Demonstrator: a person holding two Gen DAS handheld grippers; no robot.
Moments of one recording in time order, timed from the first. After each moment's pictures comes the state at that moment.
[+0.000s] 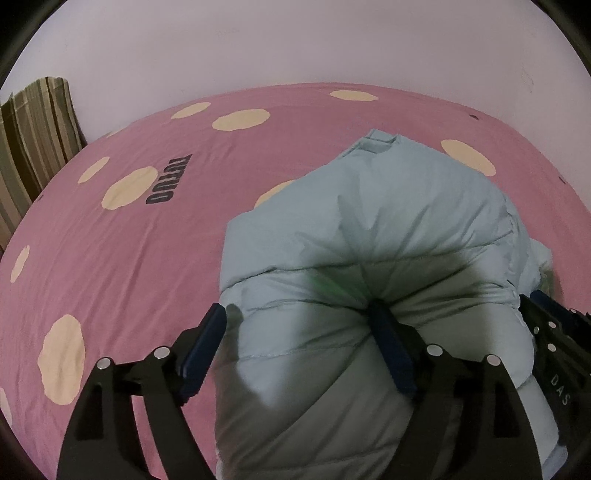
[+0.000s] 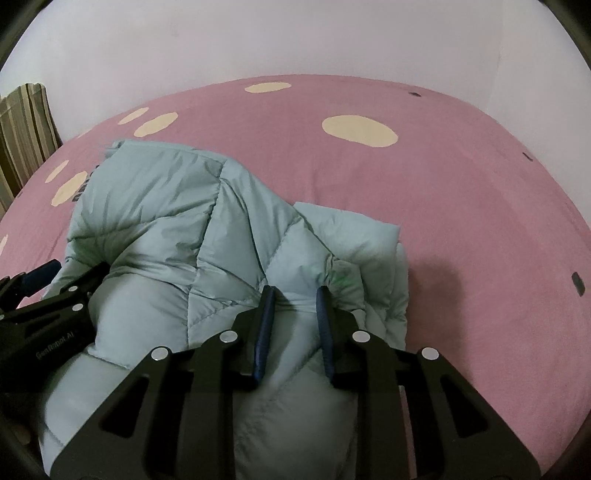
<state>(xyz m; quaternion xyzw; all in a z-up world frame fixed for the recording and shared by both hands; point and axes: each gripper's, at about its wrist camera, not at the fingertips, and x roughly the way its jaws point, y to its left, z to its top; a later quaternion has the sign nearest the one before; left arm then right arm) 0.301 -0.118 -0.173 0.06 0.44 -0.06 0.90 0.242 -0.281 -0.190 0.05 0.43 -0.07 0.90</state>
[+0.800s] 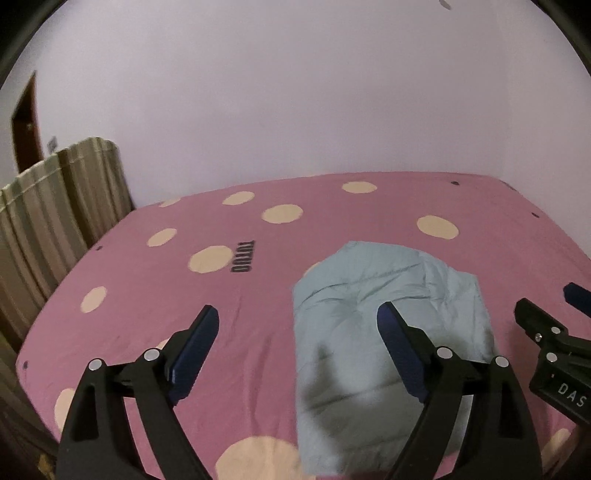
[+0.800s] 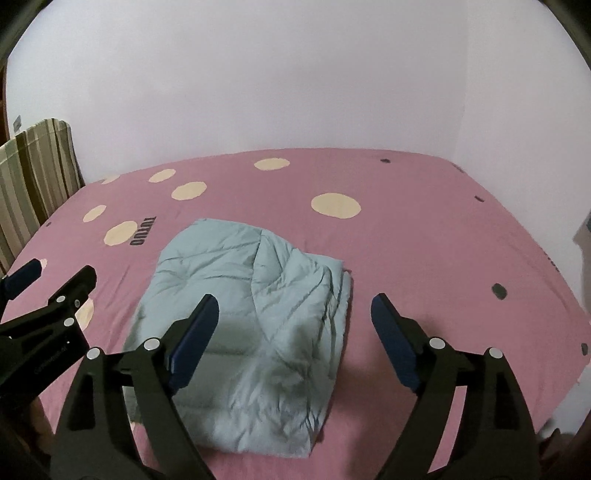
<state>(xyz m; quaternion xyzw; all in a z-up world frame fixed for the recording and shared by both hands) 0.159 -0.090 -0.035 0.08 0.30 -0.02 0.95 0.113 -0.253 -0.058 0.05 0.33 -0.09 0.94</state>
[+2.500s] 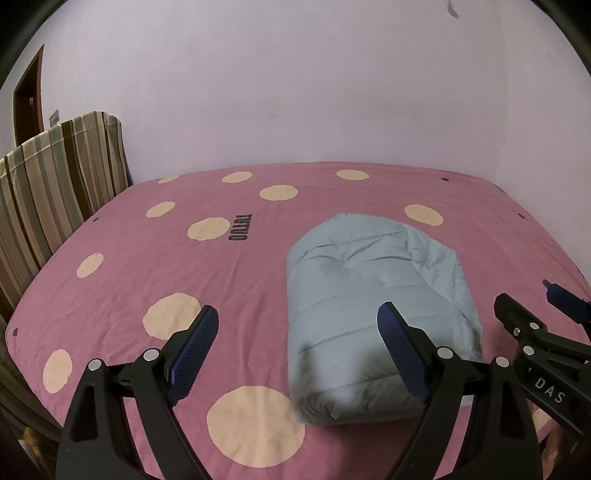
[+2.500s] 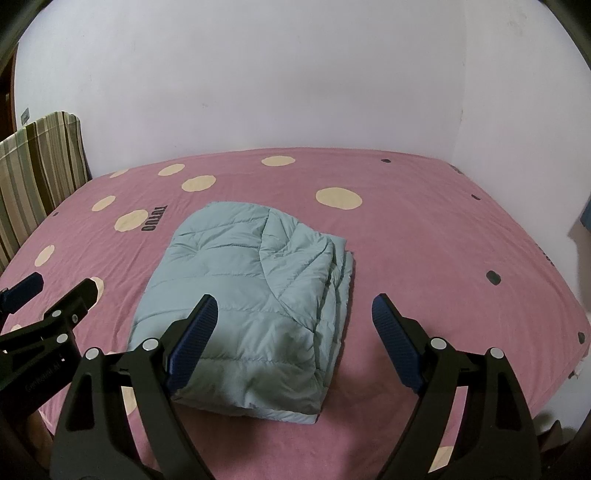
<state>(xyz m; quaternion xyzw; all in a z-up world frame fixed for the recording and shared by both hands) 0.116 -0.072 -0.048 0.04 0.32 -0.04 0.94 0.076 -0.235 -0.069 0.04 0.33 -0.09 0.94</state>
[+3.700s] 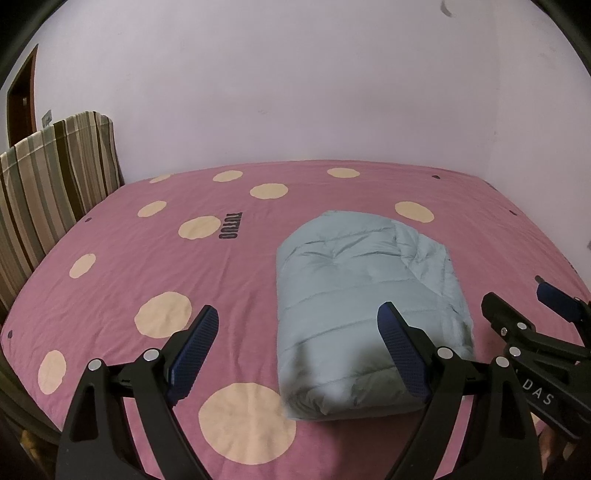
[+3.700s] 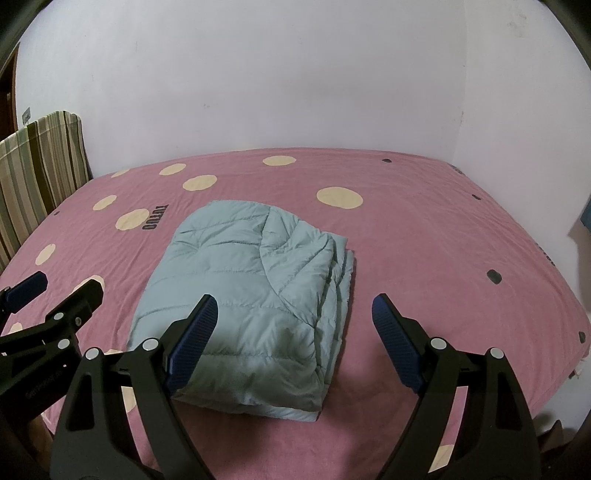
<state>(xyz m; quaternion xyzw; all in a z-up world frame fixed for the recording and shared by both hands) 0.113 -0.077 -0.047 0.04 0.33 -0.06 0.94 0.073 -0.233 -0.068 0.04 0.33 -0.08 0.94</state>
